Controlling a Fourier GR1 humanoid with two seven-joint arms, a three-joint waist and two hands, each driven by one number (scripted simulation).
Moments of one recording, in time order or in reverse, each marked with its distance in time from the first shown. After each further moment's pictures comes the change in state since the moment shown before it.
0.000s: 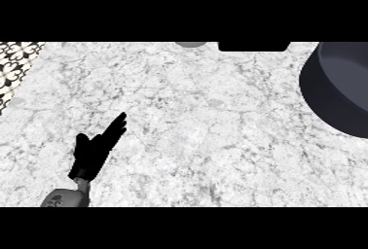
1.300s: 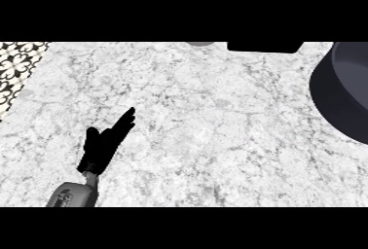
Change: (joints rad) left arm -0.043 -0.044 -0.008 -0.019 -0.031 -0.010 0.046; right arm -0.680 -0.011 0.384 0.150 0.586 -0.131 0.562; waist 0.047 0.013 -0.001
